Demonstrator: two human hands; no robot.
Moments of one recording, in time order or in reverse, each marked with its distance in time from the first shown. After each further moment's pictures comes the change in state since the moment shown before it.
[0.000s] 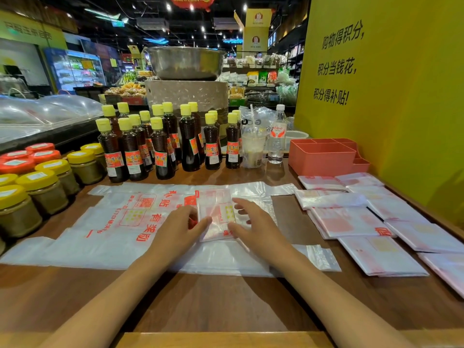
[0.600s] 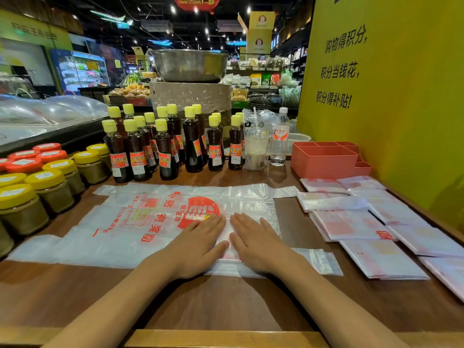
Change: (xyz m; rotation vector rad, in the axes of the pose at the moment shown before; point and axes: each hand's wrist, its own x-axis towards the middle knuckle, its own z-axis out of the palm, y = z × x) left_hand -0.016 0.013 0.004 0.445 -0.496 0.281; right_hand -0.007 0.000 0.006 -0.662 -0.364 -0.013
